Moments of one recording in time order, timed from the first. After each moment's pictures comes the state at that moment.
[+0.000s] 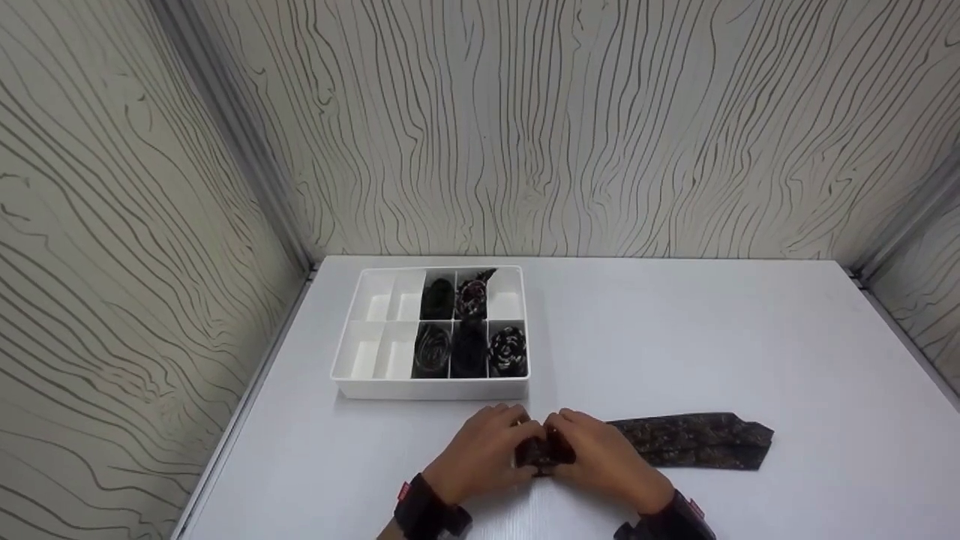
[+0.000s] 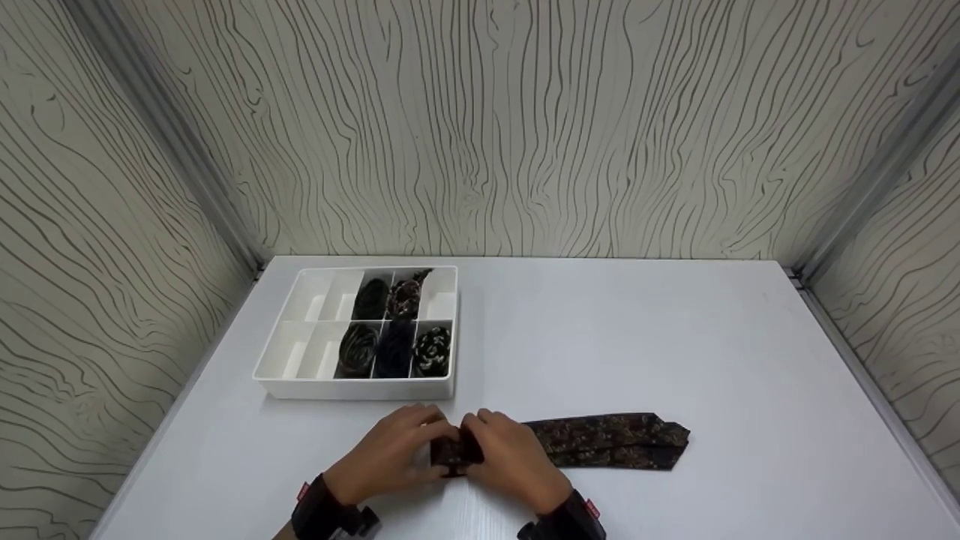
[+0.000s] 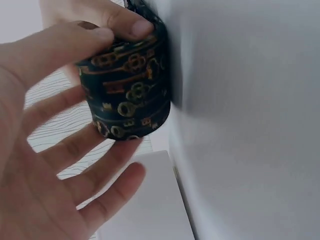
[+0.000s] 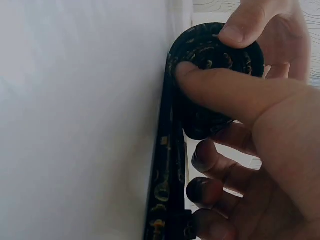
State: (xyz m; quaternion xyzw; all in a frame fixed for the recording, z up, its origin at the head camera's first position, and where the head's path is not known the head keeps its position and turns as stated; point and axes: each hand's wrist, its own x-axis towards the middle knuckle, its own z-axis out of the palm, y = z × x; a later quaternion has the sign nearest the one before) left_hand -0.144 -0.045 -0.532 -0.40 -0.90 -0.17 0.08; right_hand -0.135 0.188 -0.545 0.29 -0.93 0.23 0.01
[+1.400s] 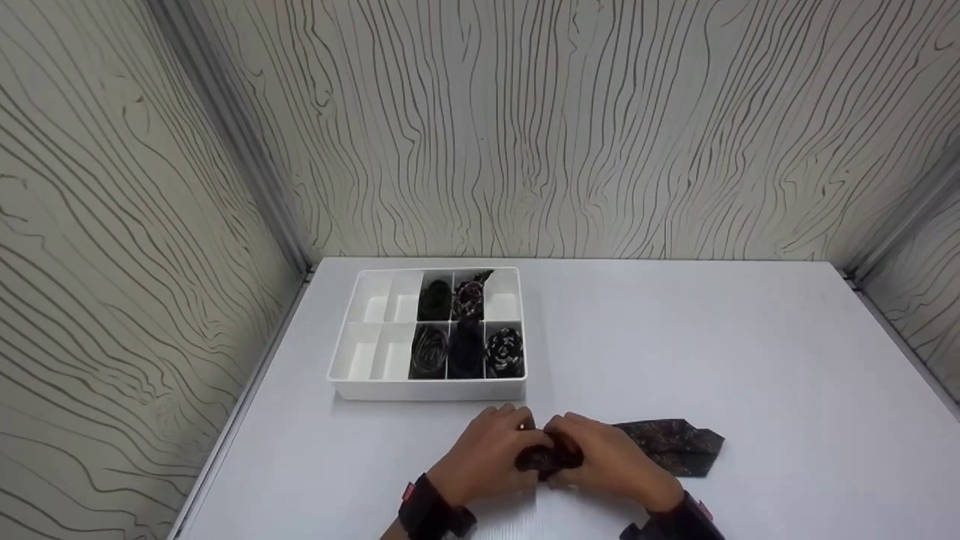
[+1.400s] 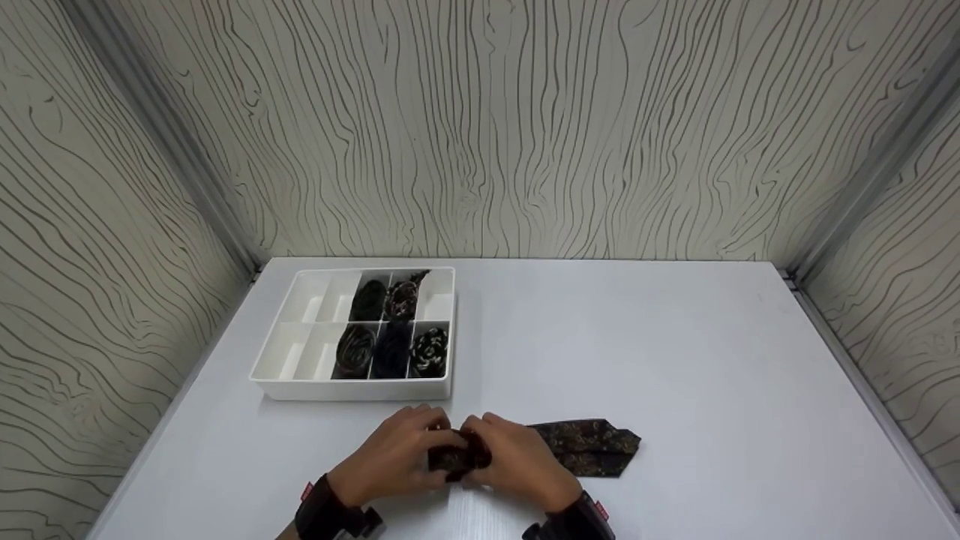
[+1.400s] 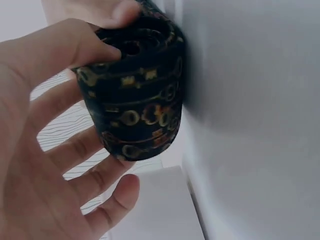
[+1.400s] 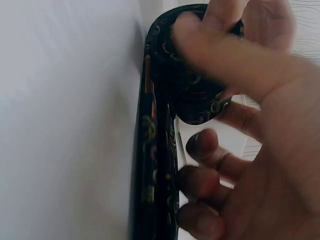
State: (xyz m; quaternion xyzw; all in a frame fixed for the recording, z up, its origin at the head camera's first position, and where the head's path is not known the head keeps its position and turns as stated) left_hand -0.143 -0.034 -0.533 -0.42 -0.89 -0.16 0.11; right_hand -0.137 0.206 -0.544 0.28 -0.92 0.27 -0.05
